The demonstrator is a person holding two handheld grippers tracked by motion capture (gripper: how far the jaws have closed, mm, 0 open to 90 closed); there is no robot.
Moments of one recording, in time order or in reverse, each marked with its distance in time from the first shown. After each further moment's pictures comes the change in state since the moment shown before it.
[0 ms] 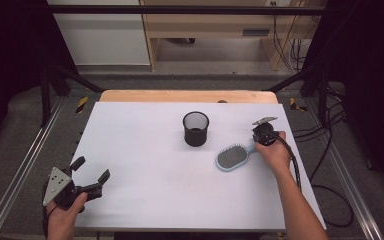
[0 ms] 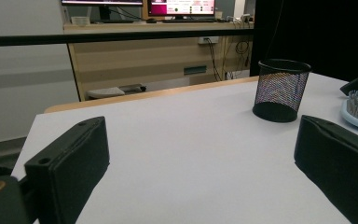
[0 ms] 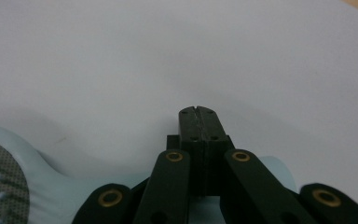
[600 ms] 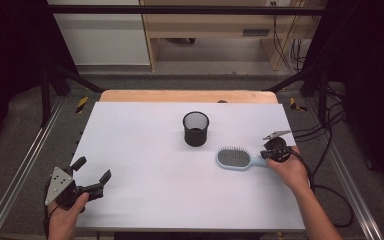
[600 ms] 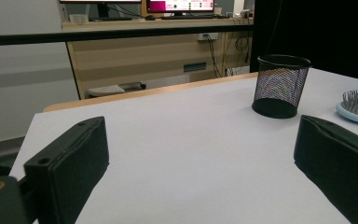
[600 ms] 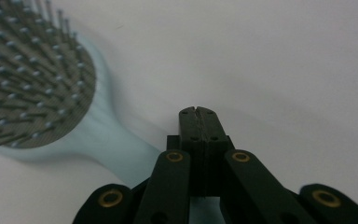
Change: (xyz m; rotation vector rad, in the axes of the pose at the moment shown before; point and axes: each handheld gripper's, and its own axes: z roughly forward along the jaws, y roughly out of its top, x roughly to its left) left arm -0.003 0.000 0.002 0.014 -0.003 0.014; right arm 0.003 -0.049 -0.050 0.065 0.149 -0.018
